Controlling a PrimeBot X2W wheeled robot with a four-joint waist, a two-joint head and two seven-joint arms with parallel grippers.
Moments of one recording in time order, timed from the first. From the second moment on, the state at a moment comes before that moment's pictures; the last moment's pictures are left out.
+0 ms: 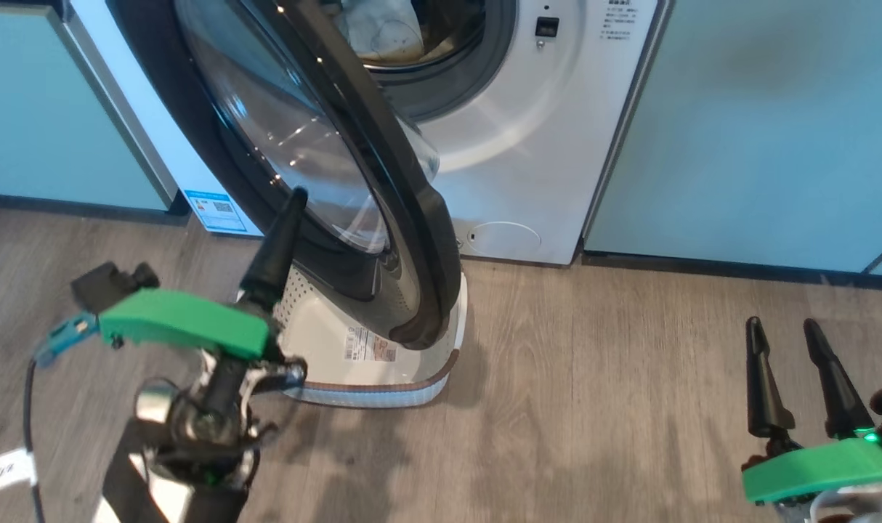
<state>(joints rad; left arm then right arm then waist) -0.26 0.07 -0.06 -0.05 -1.34 -0.12 0.15 0.02 -0.05 0.05 0.03 0.29 0.13 -0.19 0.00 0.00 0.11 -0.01</state>
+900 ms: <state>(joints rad) -0.01 0.22 -0.32 0.03 -0.37 0.14 -0.24 0.12 -0.05 0.02 0.01 0.28 0.13 -0.18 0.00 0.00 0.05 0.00</state>
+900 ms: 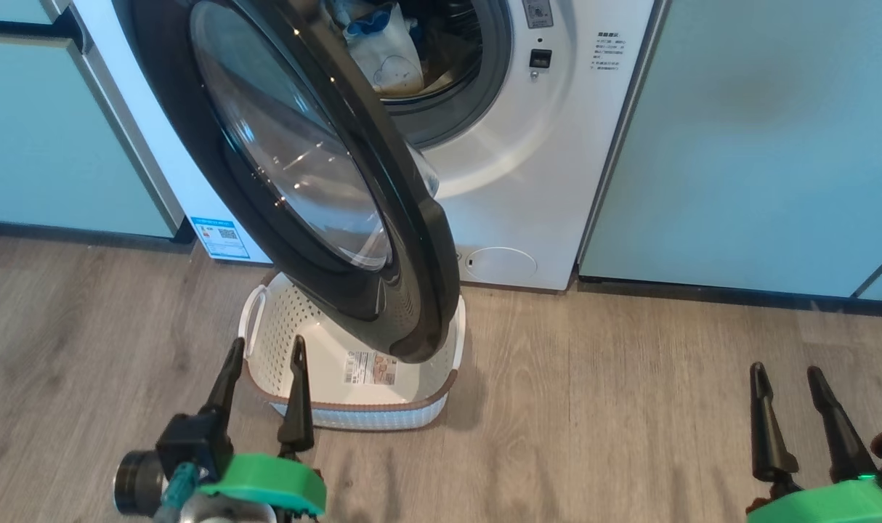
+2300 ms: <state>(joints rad) 0.01 0.21 -0.36 0.03 -0.35 0.17 -0.24 0.14 -0.04 0.01 0.00 0.26 0.13 -0.15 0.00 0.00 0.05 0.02</state>
